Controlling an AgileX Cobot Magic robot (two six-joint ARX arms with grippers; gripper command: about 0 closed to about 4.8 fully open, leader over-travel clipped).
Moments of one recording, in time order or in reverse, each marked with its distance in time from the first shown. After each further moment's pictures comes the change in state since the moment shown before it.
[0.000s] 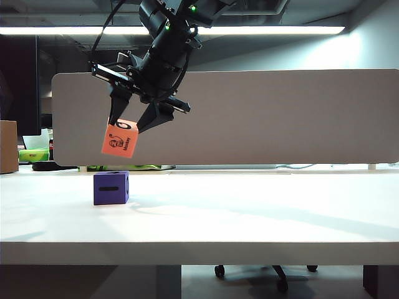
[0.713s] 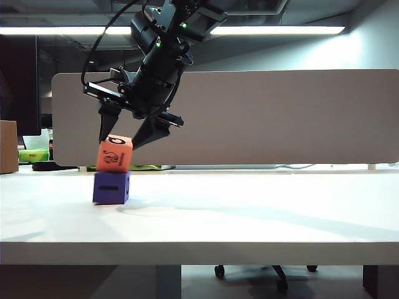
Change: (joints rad) left arm 0.000 -0.002 0.000 0.000 0.000 0.000; right arm 0.018 0.051 0.002 0.013 0.011 -0.004
